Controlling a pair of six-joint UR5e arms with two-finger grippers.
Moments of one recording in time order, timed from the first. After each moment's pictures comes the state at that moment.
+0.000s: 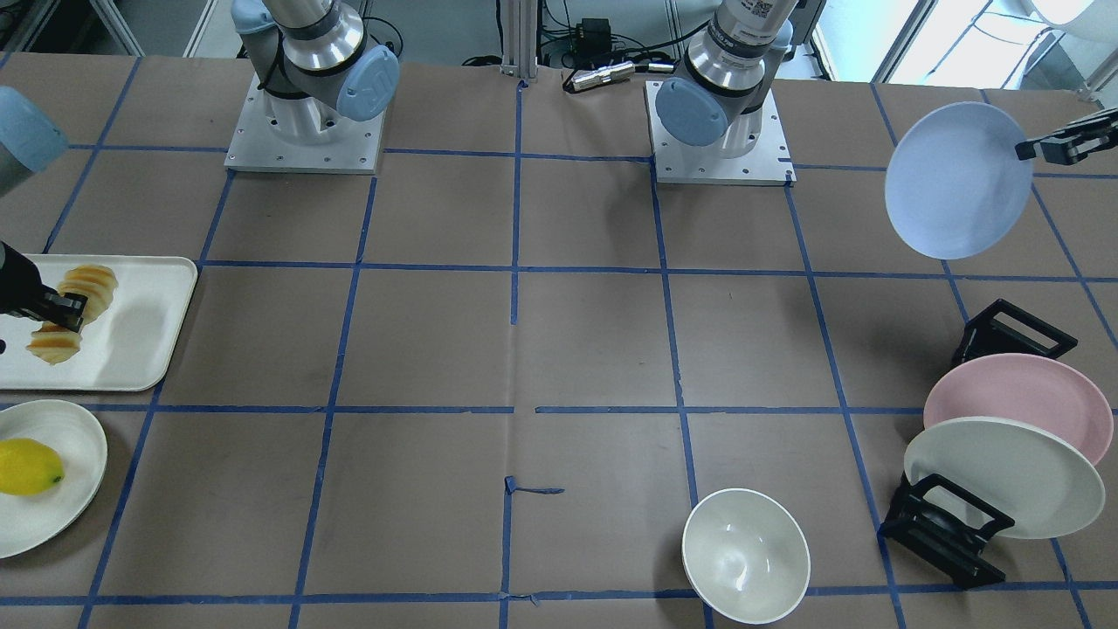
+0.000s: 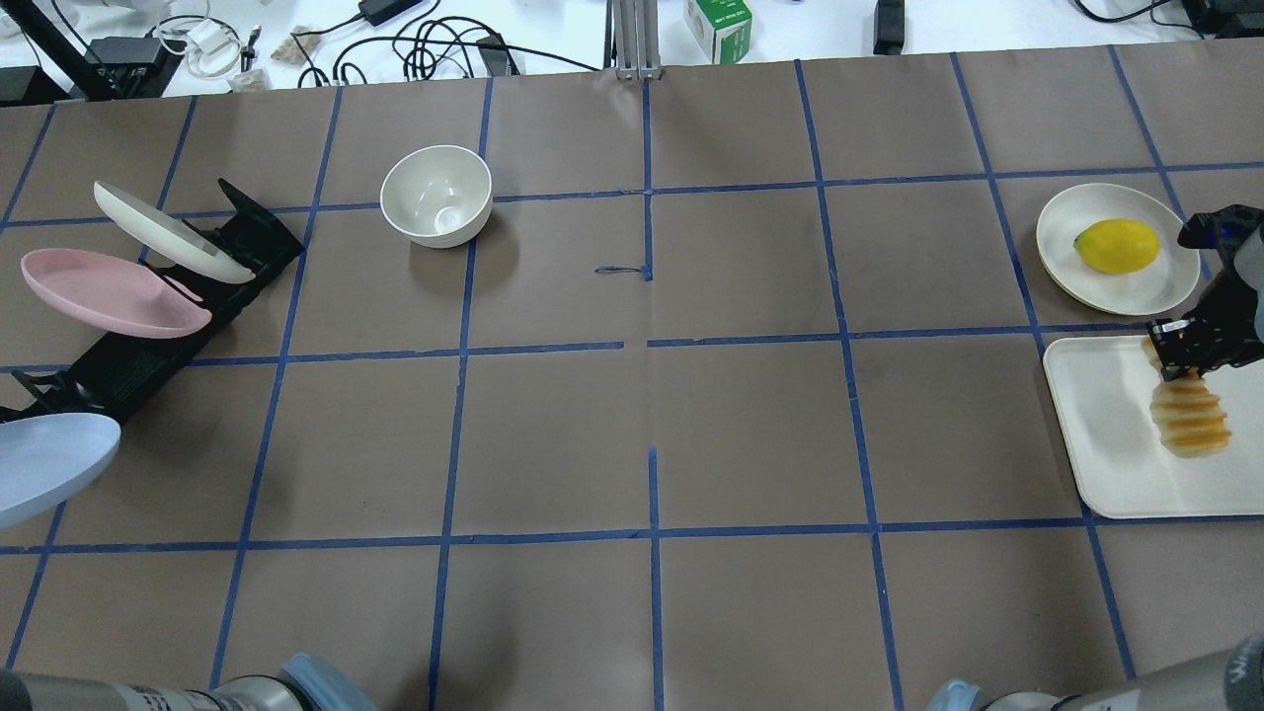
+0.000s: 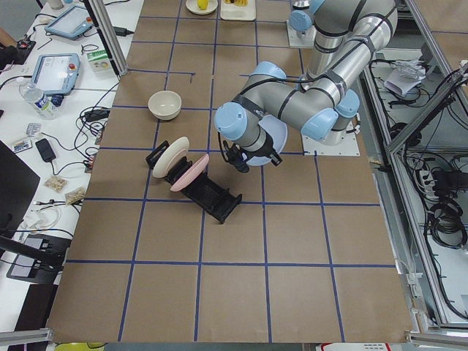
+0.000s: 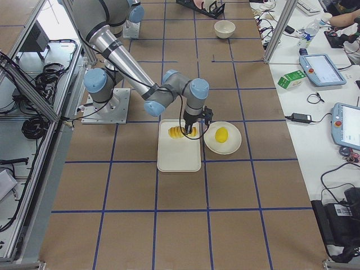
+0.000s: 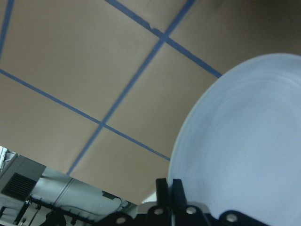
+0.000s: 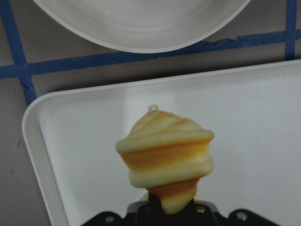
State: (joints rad) left arm -0.69 -1.73 -1.51 -2.06 1.74 0.29; right arm 0.96 -1.33 1.94 -2.13 -1.72 -0.49
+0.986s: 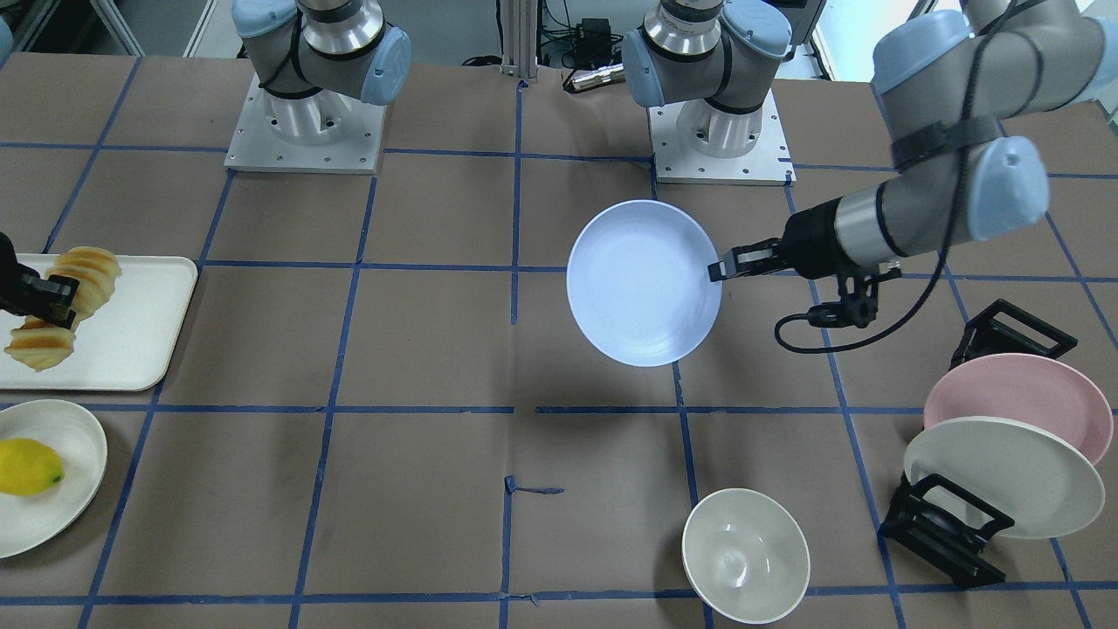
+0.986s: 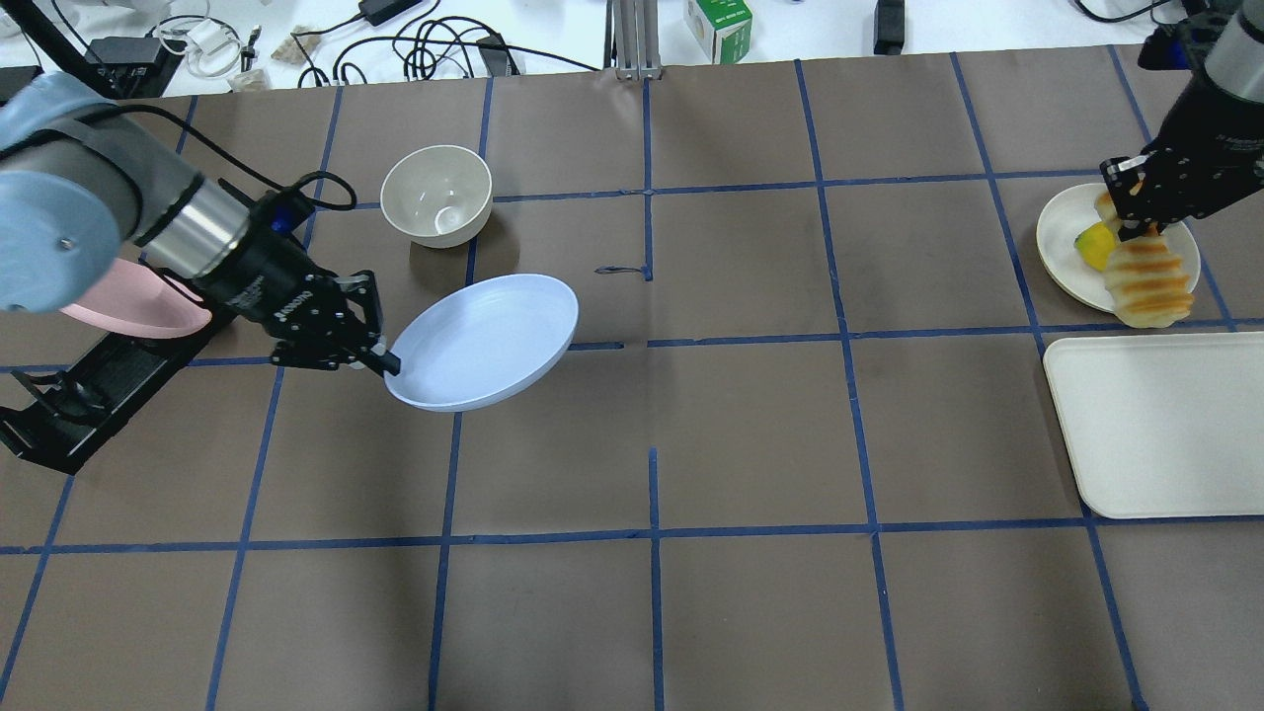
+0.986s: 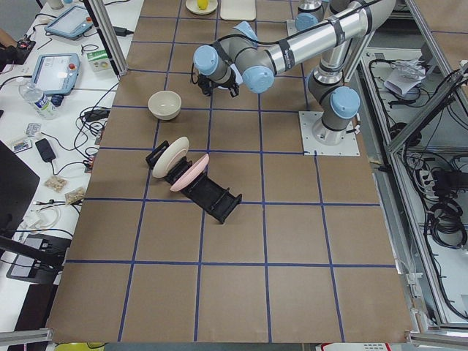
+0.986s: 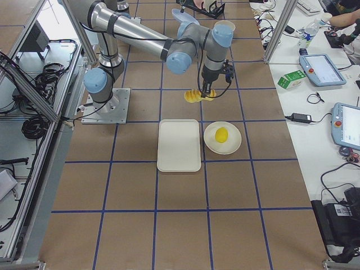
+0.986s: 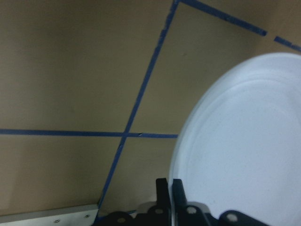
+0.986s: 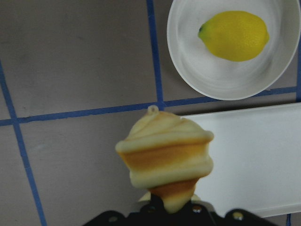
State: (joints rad) left arm -1.35 -1.69 -1.85 -1.55 1.13 -0.04; right arm 1.22 -1.39 1.58 -1.69 -1.65 -0.26
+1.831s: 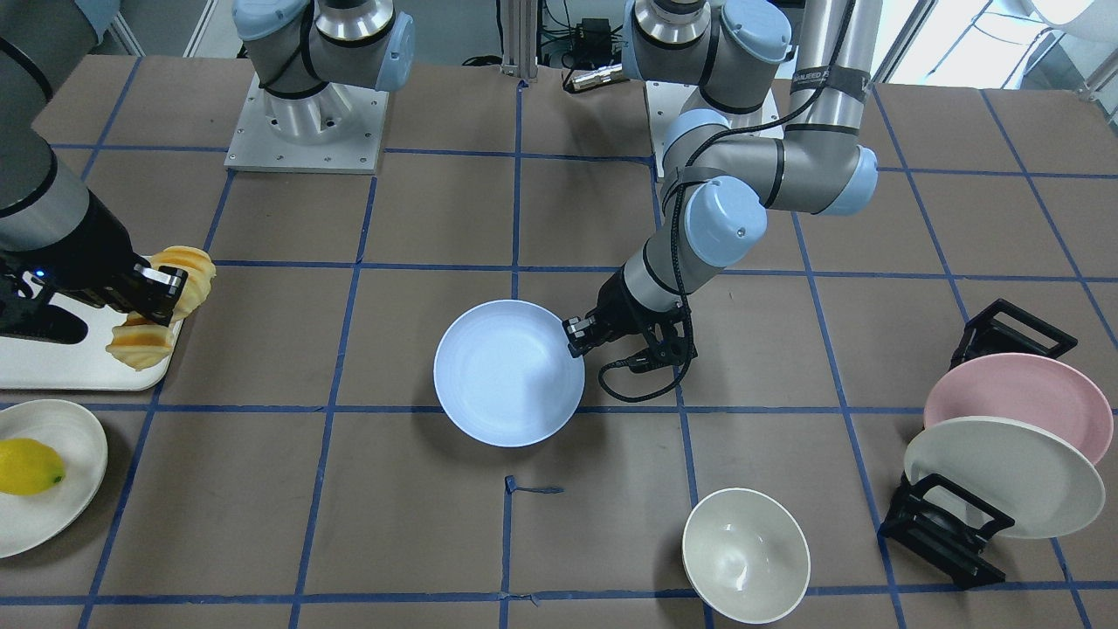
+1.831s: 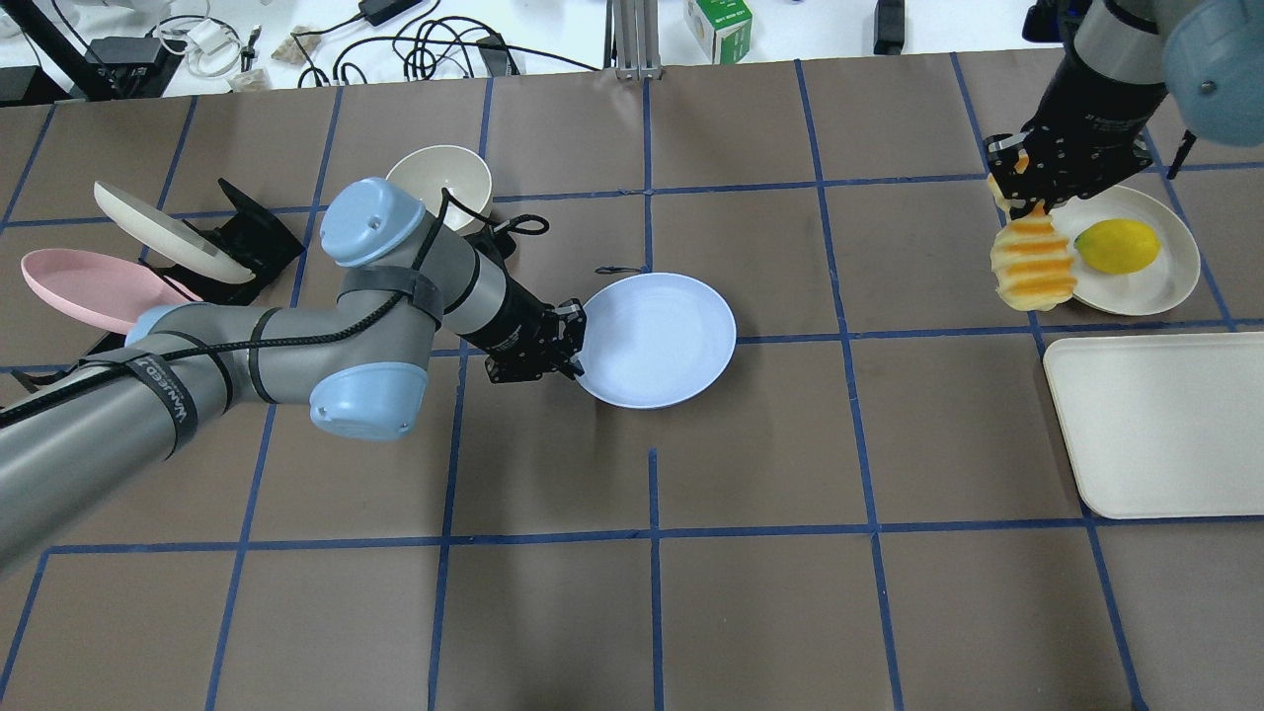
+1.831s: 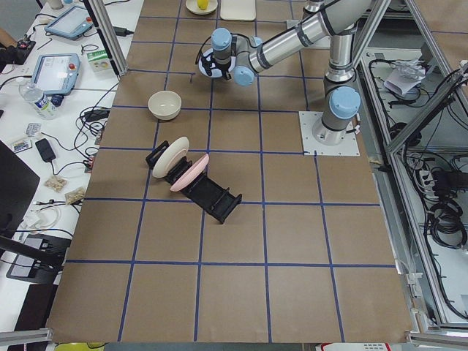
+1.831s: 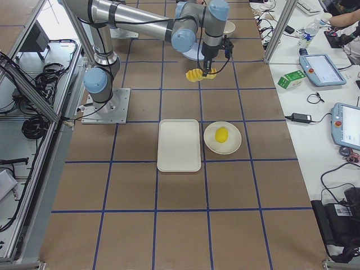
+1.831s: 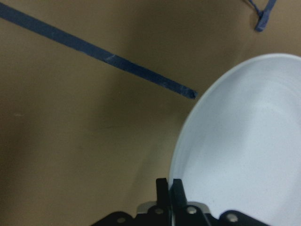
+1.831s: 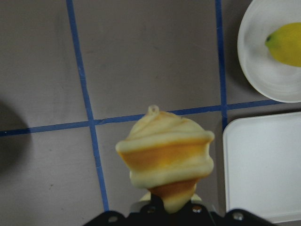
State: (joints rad) left arm -1.67 -1.87 -2.04 -0.75 1.19 -0.52; right arm 1.39 -1.41 1.58 -1.69 -1.59 -0.08
